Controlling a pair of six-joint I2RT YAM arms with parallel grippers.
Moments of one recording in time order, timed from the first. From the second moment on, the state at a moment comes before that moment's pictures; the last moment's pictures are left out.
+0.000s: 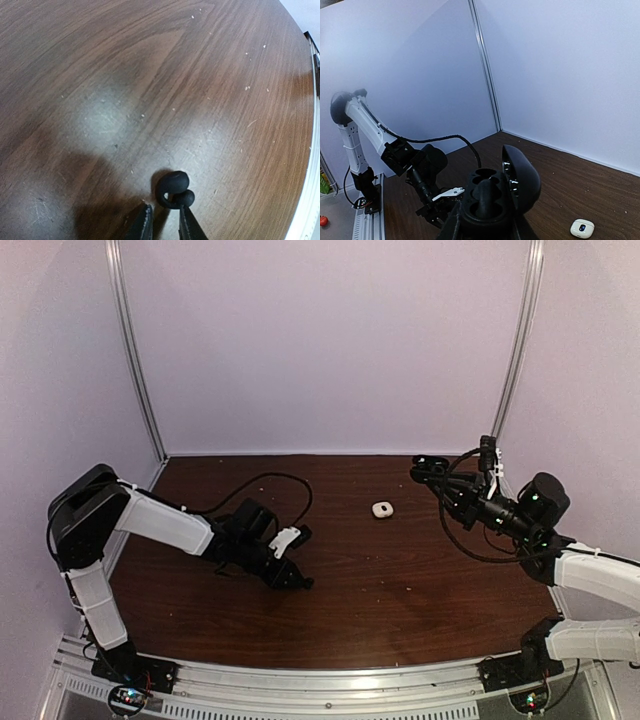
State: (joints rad) left arm -0.78 1.83 0.90 0.00 0.43 -0.10; right arm 0.41 0.96 0.44 0.71 -0.59 0.31
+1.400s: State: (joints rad) left arm -0.87 1.61 1.01 -0.15 0.30 0.05; right arm 0.42 0.98 0.44 0.74 -0.66 0.29
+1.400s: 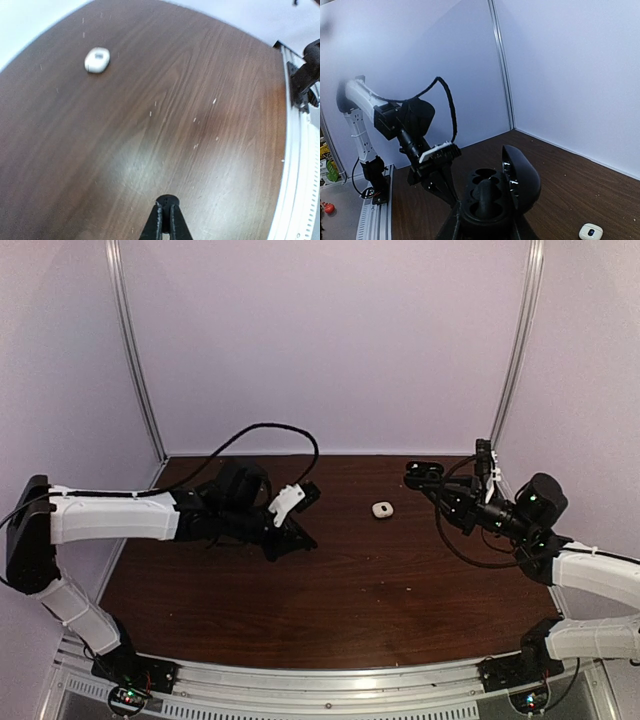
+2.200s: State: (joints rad) left arm -1.07 1.41 1.25 -0.21 0.44 0.41; right arm 0.73 1.09 0.59 0.54 -0.85 0.06
